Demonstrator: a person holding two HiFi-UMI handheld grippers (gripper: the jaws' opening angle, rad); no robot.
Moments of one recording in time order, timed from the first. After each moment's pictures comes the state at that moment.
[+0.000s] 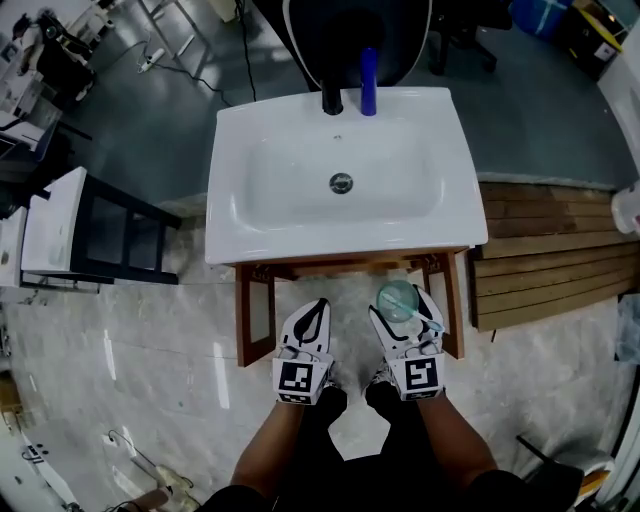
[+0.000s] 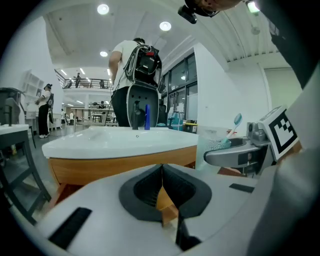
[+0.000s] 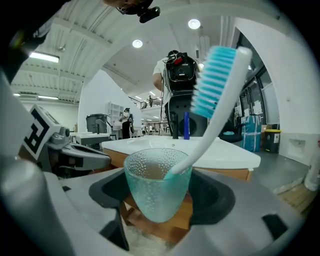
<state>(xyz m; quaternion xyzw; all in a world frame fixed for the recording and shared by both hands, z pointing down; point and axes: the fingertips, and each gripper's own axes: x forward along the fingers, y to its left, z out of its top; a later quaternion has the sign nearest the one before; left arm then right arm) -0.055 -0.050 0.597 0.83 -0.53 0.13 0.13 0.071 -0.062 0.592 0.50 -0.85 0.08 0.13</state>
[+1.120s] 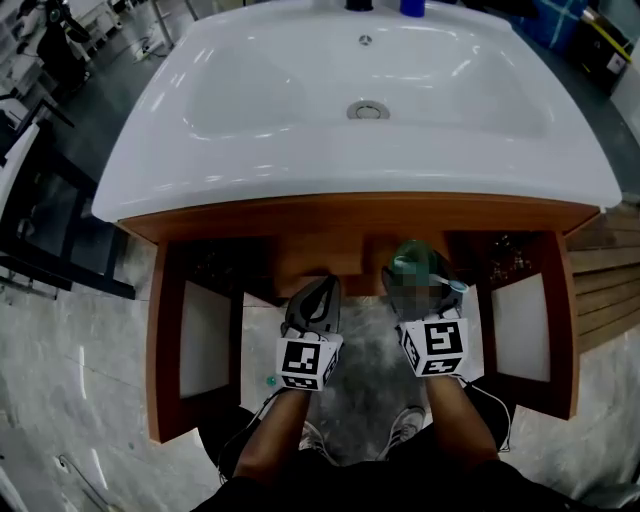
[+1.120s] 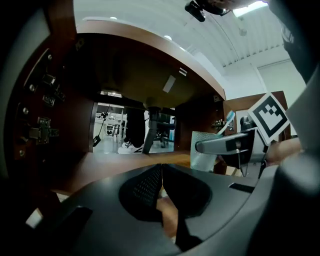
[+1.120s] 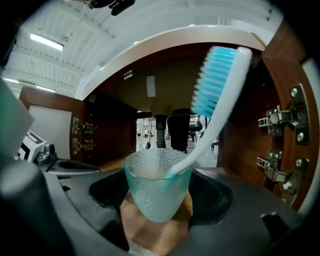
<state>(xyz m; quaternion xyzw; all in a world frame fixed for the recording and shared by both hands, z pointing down) -0.085 -0.136 0.893 0.83 -0.54 0.06 0.08 0.042 -0.170 0.867 0.53 -0.84 0.05 0.10</state>
